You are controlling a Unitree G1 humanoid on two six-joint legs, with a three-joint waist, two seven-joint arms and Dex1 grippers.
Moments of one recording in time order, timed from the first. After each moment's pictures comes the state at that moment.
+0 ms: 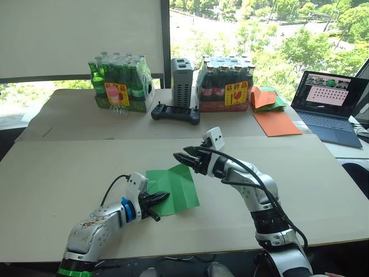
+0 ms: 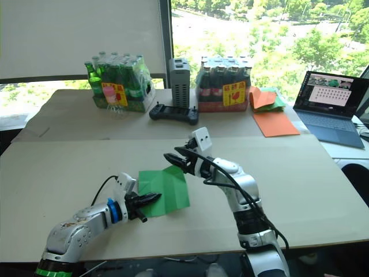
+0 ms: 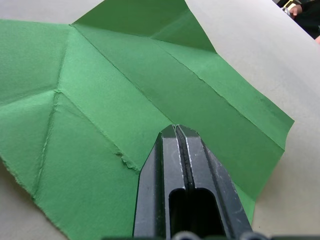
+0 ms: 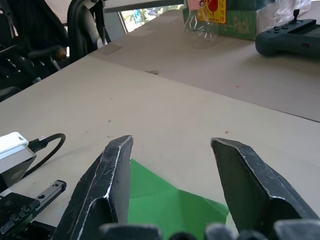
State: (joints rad) left arm -0.12 0.43 0.00 -0.22 -0.54 0.74 -0.63; right arm -0.63 -0.15 0.08 0.00 0.33 0.69 0.58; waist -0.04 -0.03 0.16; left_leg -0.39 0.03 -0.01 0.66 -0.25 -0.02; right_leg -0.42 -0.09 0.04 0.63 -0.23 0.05
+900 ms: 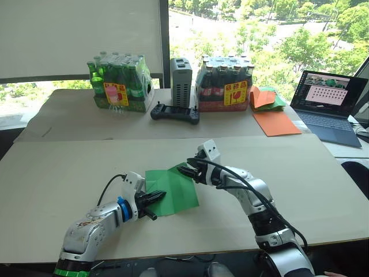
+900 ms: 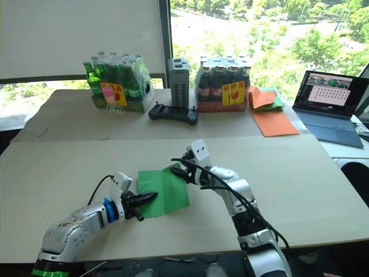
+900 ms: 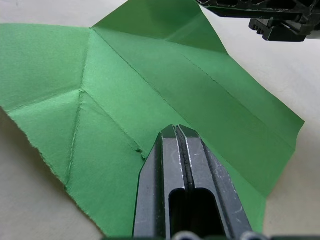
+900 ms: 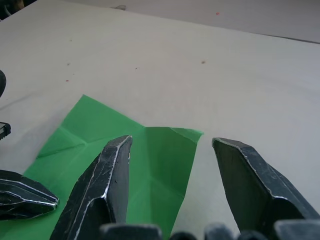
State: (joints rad) left arm -0.12 0.44 0.03 -0.23 -0.55 0.74 -0.63; right arm -0.61 -0.16 0.16 0.12 0.25 0.69 0.55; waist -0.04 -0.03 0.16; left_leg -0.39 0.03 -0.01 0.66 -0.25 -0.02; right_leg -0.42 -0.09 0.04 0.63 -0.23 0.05
